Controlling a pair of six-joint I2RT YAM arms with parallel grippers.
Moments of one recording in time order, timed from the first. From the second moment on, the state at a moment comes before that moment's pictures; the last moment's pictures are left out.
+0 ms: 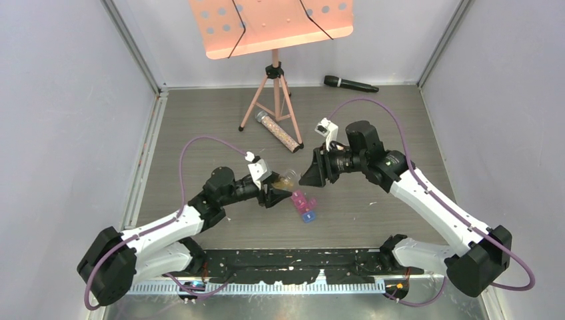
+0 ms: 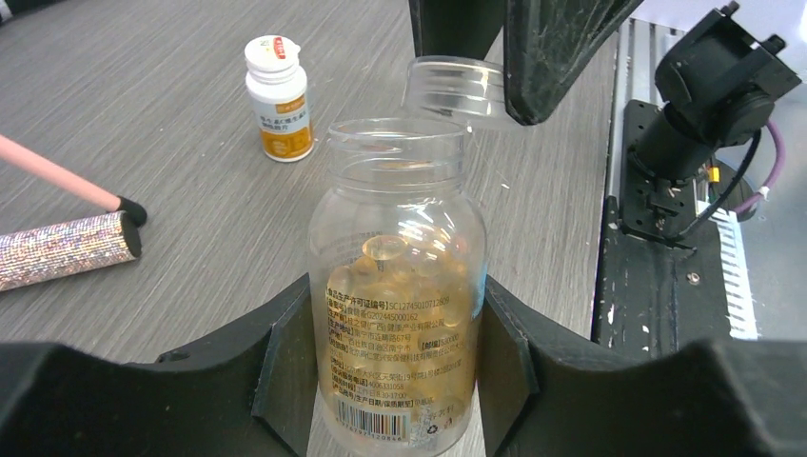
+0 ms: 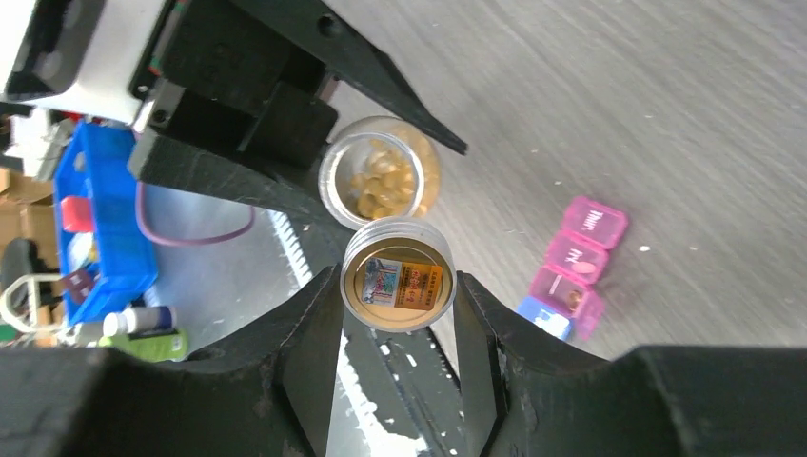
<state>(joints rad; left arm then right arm) -0.74 1.02 0.42 0.52 0.48 -0.03 0.57 1.13 1.02 -0.50 -0.62 0.28</state>
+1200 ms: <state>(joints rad) -0.74 1.09 0.47 0.37 0.66 0.06 0.63 1.23 1.04 -0.51 -0.68 0.28</state>
